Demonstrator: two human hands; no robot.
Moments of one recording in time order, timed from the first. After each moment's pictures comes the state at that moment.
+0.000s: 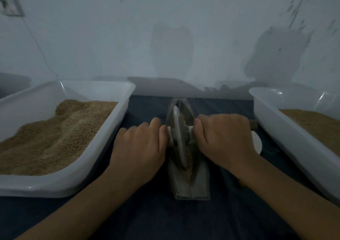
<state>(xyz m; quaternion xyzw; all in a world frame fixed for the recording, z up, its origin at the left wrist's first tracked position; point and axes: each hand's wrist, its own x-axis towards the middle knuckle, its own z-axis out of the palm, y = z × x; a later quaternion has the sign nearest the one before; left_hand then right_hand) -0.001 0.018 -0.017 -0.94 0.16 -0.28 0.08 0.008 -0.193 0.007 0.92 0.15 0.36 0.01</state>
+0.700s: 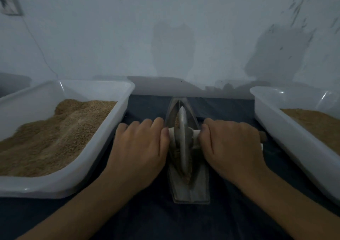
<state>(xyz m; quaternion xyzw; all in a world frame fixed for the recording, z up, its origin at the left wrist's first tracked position) -0.006 0.018 -0.011 -0.94 0.17 -0.30 0.00 -0.009 -0.201 -0.001 0.91 0.14 0.38 -0.02</state>
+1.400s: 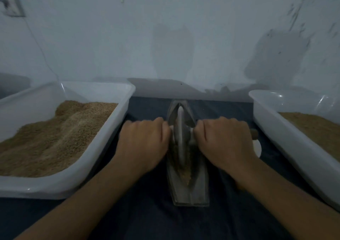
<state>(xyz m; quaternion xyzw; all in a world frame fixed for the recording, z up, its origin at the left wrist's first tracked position) 0.019 0.014 -0.006 -0.94 0.22 -0.27 0.01 0.010 -0.195 0.004 0.94 0.10 0.33 0.01</state>
